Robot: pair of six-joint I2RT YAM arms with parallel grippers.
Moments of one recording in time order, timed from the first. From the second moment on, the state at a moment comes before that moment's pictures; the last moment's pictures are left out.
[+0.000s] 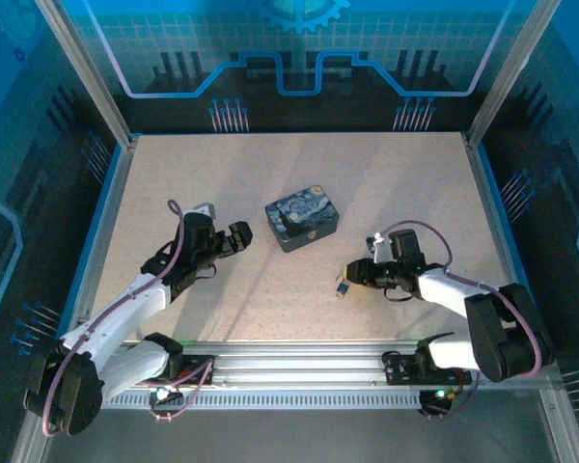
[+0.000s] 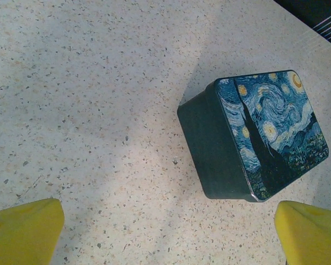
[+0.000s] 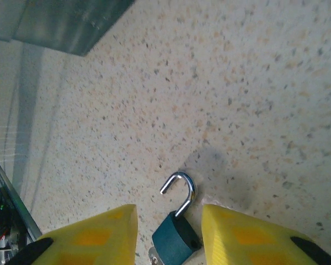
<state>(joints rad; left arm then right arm) -0.37 1.03 0.61 -0.23 -0.03 -0.72 0.24 1.30 0.41 -0.04 -0.61 0.46</state>
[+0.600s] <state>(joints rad) -0.29 0.95 0.64 -0.26 -0.17 -0.60 0.06 1.05 0.54 -0.15 -0.41 0.35</state>
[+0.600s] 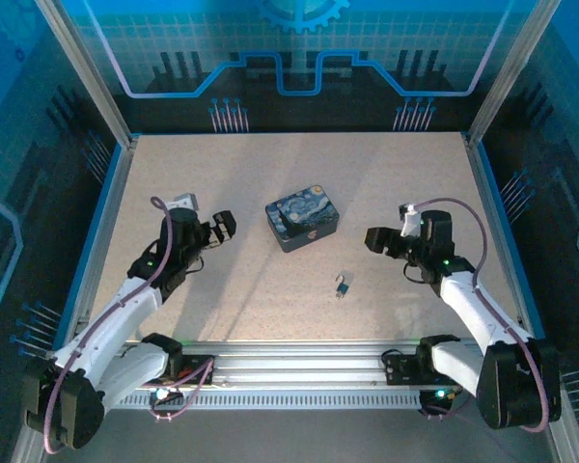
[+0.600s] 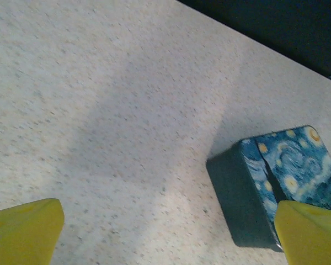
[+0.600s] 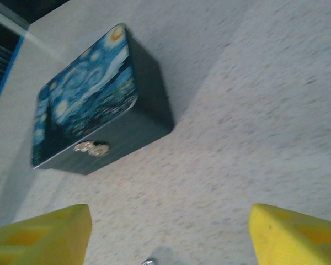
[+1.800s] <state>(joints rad) -0.17 1.14 0.38 0.27 -0.33 -0.21 0.02 1.42 0.39 0.61 -0.12 -0.04</state>
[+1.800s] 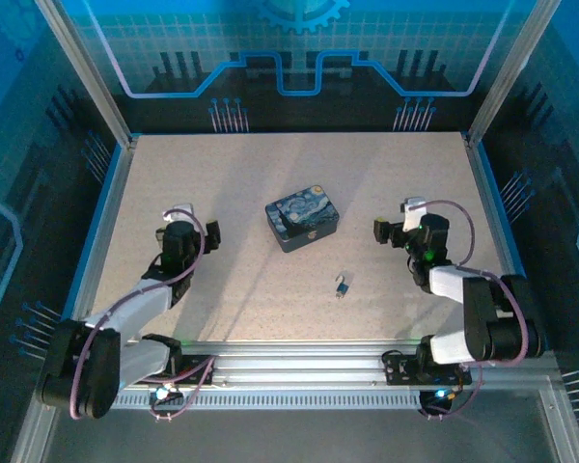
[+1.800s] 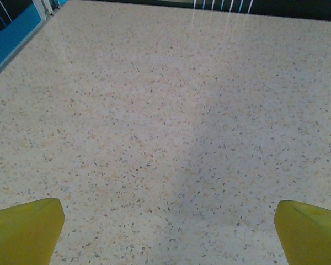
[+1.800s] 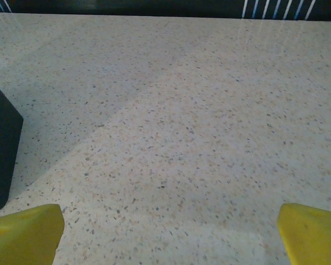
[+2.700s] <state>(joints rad) -0.02 1.56 0.36 0.84 -0.04 -0.07 0.04 1.50 0.42 0.64 -0.11 -0.07</state>
